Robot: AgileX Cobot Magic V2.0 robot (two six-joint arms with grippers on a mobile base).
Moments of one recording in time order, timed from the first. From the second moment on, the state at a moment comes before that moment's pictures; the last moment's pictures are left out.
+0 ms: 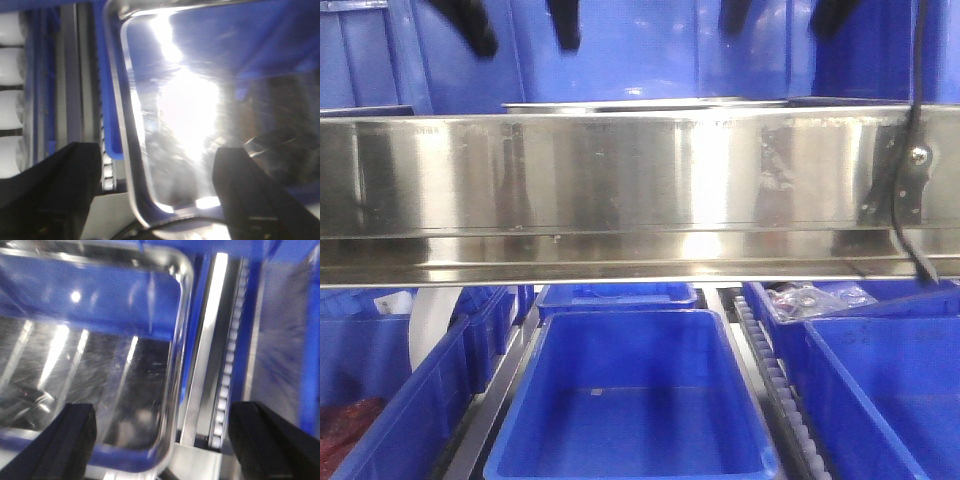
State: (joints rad) left arm -0.51 1.92 -1.92 0.11 1.13 -0.38; right arm 0.36 1.92 -1.93 -0.01 1.13 0.22
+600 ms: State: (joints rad) left arm -0.49 2.01 -1.93 0.09 1.09 -0.40; right arm 0.36 2.03 -1.93 -0.01 1.05 0.22
